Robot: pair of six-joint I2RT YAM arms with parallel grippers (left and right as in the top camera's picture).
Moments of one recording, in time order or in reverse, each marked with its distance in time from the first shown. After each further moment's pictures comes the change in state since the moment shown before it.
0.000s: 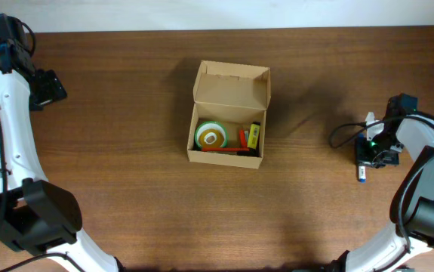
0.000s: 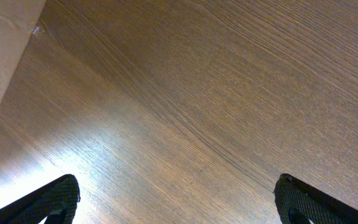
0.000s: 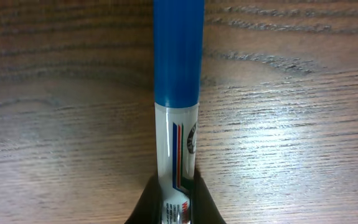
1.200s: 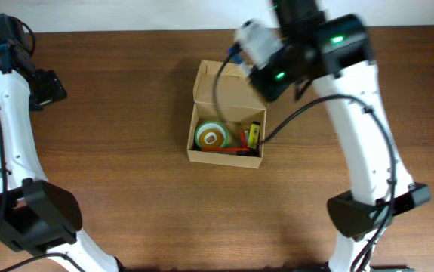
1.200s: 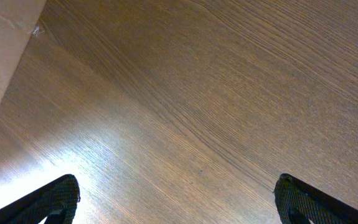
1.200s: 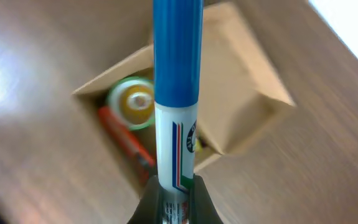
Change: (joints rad) left arm 0.000 0.000 0.000 0.000 0.000 0.000; right arm 0.831 0.067 1.225 -0.719 -0.158 -0.219
